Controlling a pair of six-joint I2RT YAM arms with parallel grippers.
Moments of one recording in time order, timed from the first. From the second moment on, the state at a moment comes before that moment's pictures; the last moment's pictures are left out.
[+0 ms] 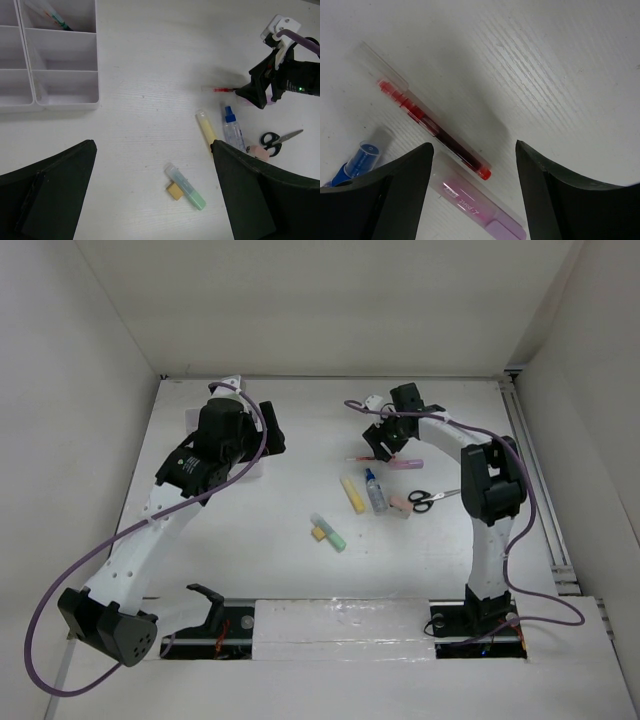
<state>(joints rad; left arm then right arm) -0.45 1.14 1.25 -0.65 -0.18 -0.49 0.31 2.10 1.59 -0.49 -0.25 -0.52</state>
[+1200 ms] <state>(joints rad) -0.45 1.14 1.25 -0.65 -0.17 -0.47 0.31 2.20 1.75 -0.70 -0.23 -0.52</state>
